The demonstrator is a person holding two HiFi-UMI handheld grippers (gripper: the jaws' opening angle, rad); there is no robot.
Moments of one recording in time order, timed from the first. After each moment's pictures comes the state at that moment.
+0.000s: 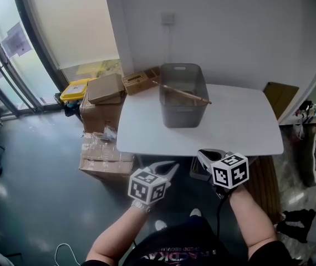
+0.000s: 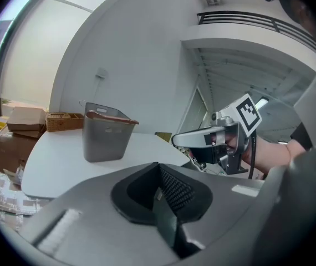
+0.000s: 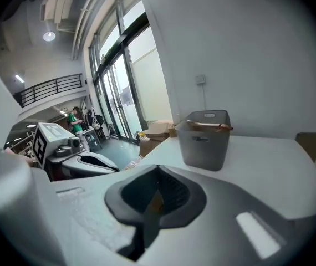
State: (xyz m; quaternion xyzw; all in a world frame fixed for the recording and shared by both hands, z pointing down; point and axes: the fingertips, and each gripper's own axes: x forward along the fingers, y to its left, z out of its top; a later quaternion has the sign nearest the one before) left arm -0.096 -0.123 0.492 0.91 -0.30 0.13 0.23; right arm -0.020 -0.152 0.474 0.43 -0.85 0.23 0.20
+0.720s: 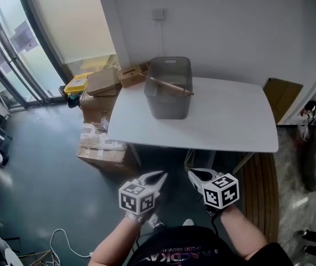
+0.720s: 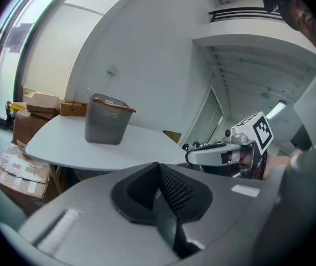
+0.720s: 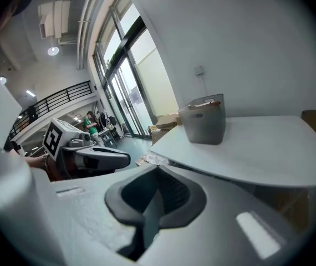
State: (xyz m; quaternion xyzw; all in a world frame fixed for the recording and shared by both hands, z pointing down) left arm -0.021 -0.034 0.516 0.88 -0.38 0.12 0.27; right arm 0.062 -0.035 0.518 0.36 -0.87 0.27 0.18
